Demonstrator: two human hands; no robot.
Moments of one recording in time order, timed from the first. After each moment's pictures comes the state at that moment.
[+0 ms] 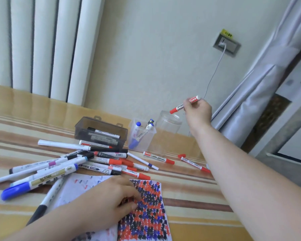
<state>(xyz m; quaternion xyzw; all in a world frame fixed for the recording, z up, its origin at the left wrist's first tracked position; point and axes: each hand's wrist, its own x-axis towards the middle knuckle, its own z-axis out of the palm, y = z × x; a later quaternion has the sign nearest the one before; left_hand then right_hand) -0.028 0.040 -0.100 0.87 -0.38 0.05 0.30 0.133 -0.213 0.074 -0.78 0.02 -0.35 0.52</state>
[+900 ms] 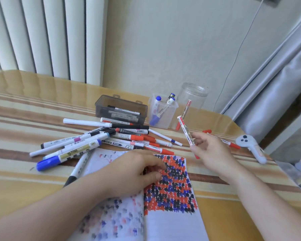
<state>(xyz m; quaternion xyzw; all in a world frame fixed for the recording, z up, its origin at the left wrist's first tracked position) -0.026 0.041 -0.095 0.88 -0.34 0.02 0.32 0.015 -0.235 -0.058 -0.93 -0.02 -0.05 0.35</state>
